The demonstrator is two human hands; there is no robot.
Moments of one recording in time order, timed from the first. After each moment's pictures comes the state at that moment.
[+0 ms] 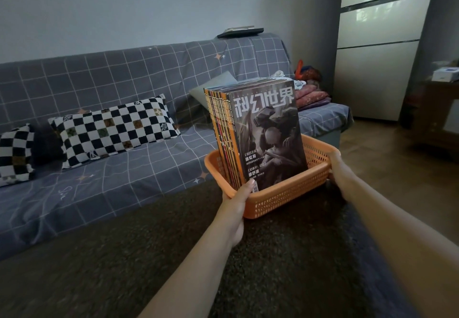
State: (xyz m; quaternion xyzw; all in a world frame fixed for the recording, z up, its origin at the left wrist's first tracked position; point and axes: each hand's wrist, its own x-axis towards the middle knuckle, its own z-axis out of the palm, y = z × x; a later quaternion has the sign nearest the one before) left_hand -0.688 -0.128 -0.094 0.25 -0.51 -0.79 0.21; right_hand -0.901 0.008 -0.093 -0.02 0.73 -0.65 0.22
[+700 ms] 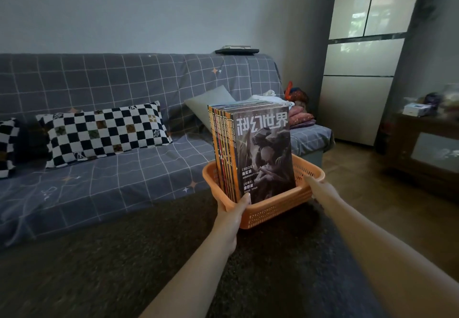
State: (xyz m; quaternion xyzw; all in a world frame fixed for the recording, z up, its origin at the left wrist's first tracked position) left_hand -0.682 -0.128 -0.095 0.29 -0.52 -0.78 0.19; right_hand -0.867 0.011 -0.071 -0.02 0.80 -0.58 0.15
